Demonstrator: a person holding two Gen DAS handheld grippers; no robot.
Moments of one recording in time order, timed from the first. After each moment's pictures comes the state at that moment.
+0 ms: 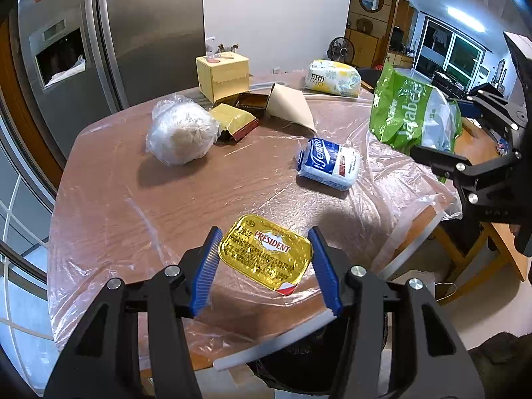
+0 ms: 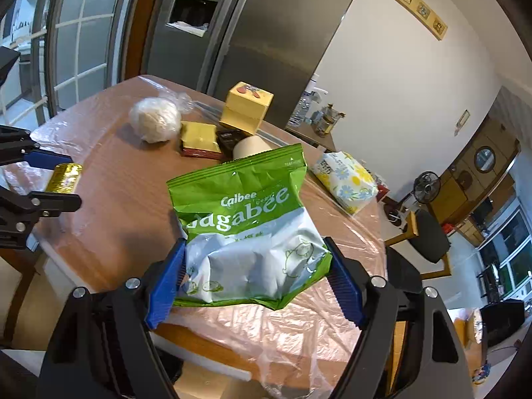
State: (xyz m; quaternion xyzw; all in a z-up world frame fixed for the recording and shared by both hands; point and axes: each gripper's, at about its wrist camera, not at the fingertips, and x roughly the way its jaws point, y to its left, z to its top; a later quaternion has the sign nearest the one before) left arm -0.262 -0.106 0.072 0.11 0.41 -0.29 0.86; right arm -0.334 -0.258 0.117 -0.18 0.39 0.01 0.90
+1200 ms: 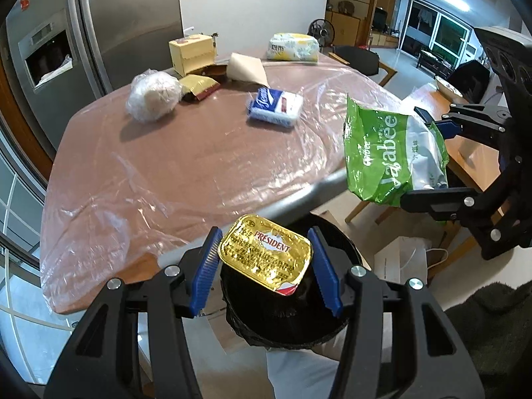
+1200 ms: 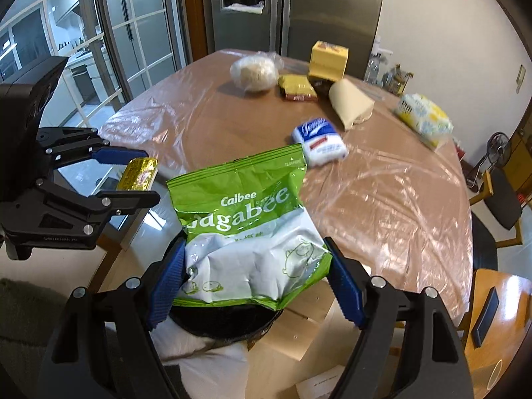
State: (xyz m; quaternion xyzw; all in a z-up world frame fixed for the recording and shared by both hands) left arm -0.347 -0.106 0.058 0.14 0.43 -0.31 0.84; right arm -0.412 -0.240 0.086 -0.08 0.47 0.15 0.86
